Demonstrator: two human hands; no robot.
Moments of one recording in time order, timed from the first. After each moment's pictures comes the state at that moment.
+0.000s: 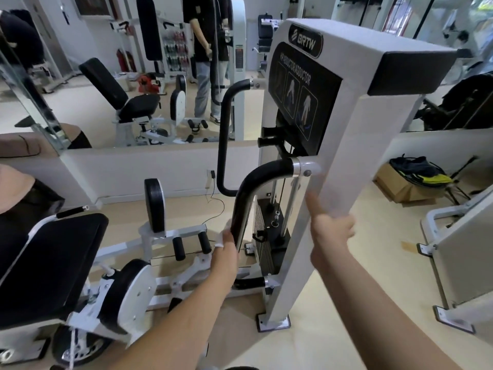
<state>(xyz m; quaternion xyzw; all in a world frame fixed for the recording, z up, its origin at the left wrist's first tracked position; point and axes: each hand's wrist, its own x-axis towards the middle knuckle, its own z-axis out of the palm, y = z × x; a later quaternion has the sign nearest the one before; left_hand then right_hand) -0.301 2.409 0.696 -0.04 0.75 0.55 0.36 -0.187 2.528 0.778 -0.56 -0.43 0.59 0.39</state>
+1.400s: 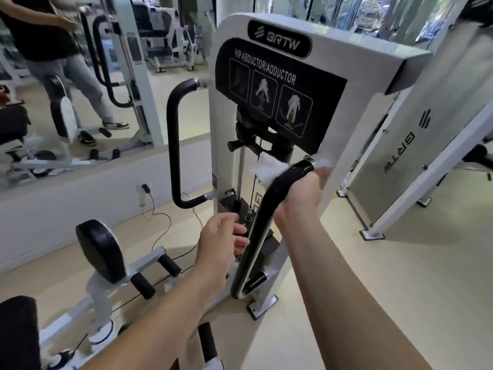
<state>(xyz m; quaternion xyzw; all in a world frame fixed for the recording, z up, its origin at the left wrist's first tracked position) -0.434 2.379 0.770 0.25 0.62 0.57 0.47 -0.334 2.471 0.856 -0.50 -0.13 0.61 0.60</state>
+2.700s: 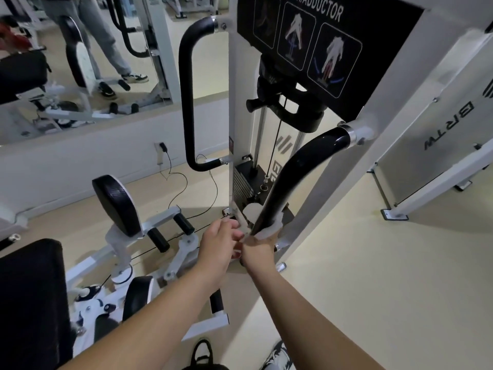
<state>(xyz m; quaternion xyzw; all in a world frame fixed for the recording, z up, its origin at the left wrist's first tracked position) -0.433 2.369 0.694 0.16 0.71 0.49 0.47 -0.363 2.408 0.628 -0.62 -0.36 0.63 0.28</state>
